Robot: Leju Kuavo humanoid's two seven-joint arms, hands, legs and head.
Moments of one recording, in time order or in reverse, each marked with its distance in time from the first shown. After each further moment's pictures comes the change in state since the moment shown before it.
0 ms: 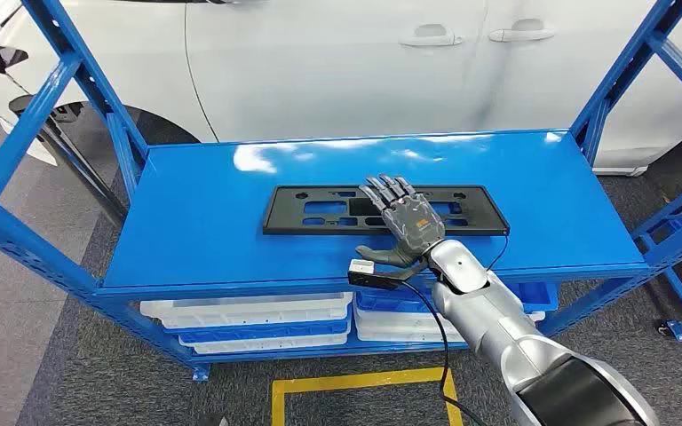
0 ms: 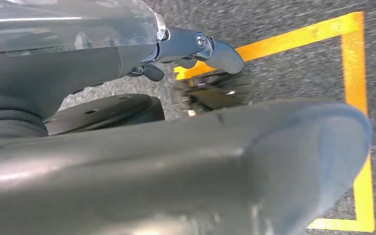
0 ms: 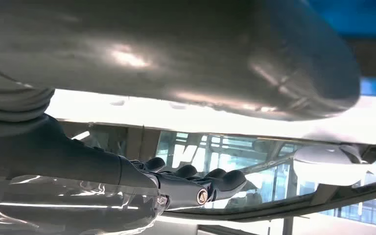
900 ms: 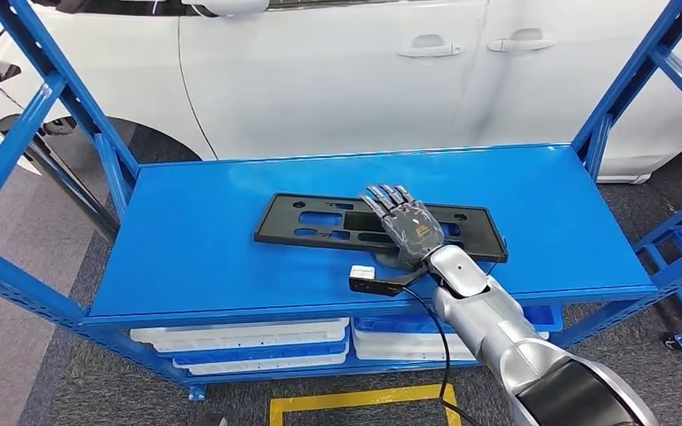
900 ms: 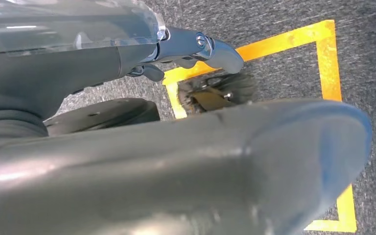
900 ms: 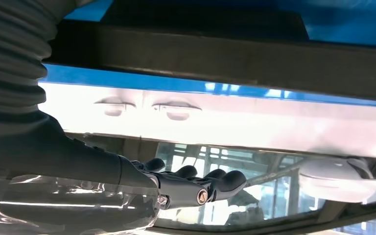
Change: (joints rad) left arm -0.004 0.003 0.002 0.003 -0.008 0.002 0.001; right arm 0.012 0.000 -0.003 0.018 -0.003 0.024 -0.025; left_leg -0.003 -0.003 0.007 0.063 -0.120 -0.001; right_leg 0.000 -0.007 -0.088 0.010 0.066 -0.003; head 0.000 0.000
